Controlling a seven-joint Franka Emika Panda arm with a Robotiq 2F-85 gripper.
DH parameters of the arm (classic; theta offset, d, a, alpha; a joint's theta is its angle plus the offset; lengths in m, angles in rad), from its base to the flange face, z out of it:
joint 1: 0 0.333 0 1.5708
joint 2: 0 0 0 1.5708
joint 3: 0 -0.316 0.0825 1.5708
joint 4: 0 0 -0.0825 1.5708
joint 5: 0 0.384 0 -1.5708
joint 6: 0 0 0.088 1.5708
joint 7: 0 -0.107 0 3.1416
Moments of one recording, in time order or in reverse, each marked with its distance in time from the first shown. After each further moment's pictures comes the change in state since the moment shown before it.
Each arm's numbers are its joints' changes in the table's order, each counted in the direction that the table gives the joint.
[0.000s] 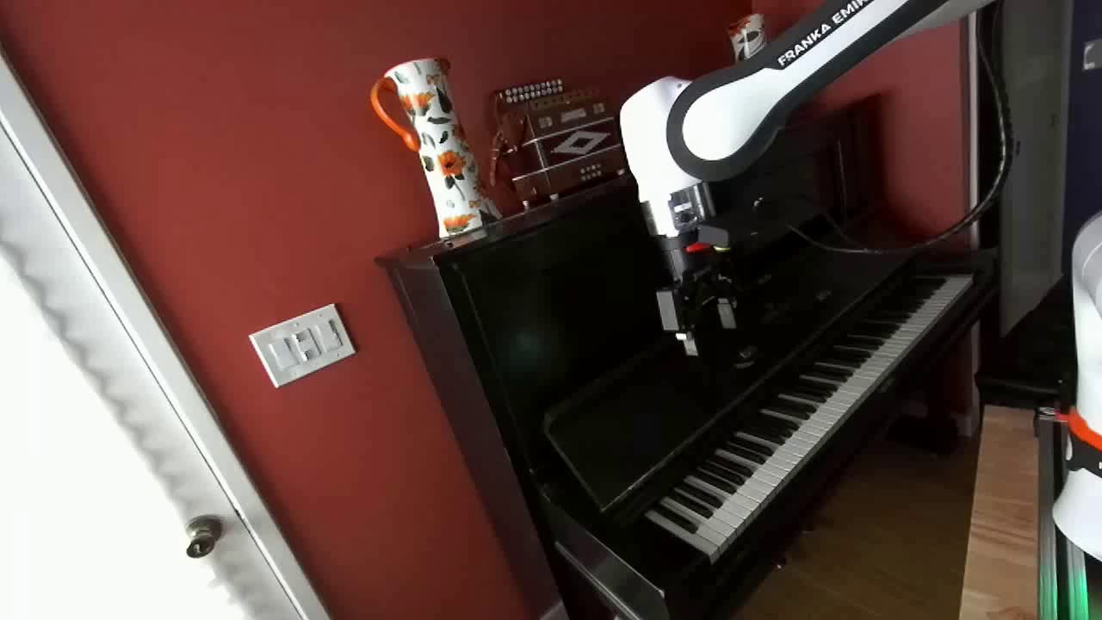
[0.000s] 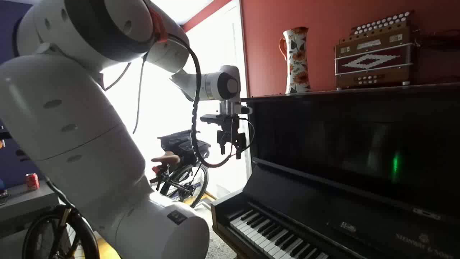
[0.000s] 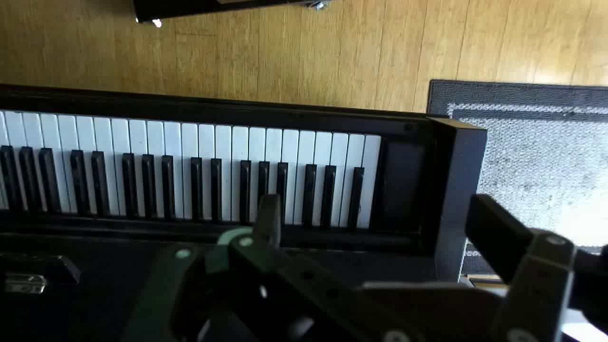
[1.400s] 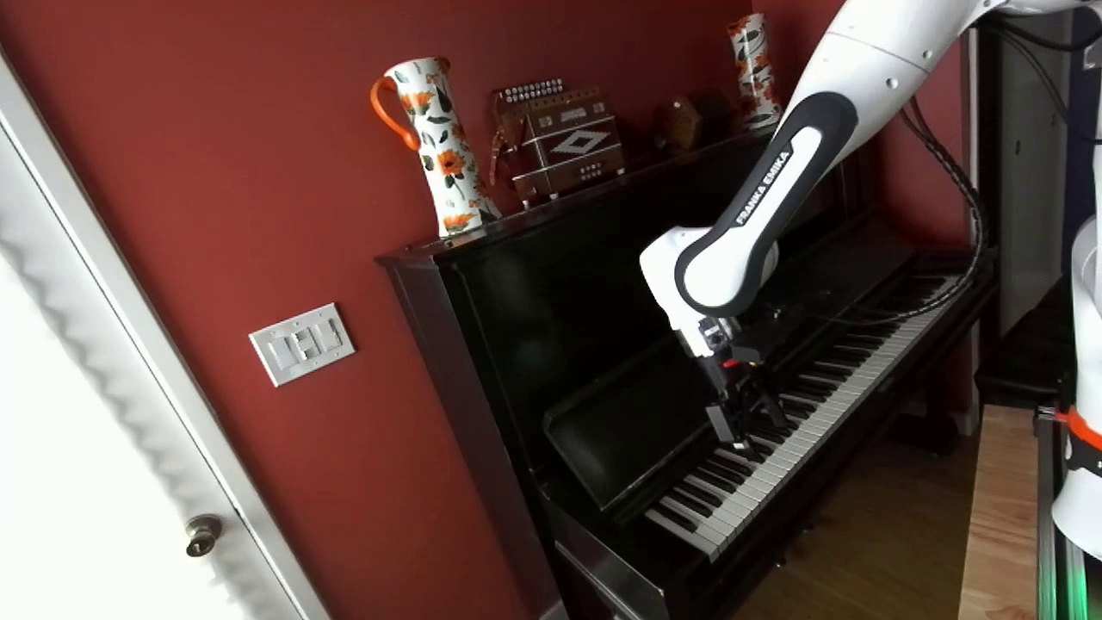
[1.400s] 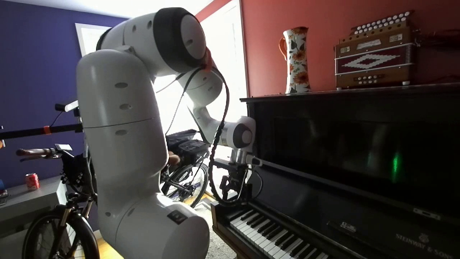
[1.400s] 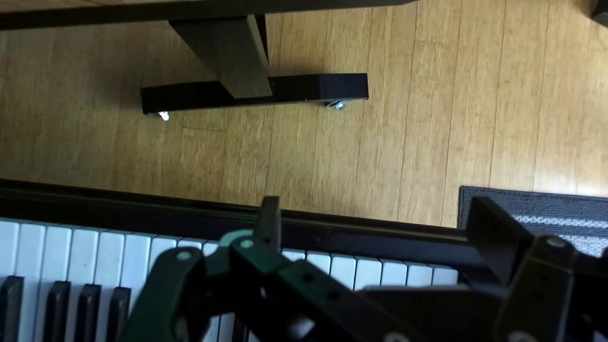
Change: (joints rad) arm 0.006 -0.325 0.038 0.163 0.023 -0.210 0.123
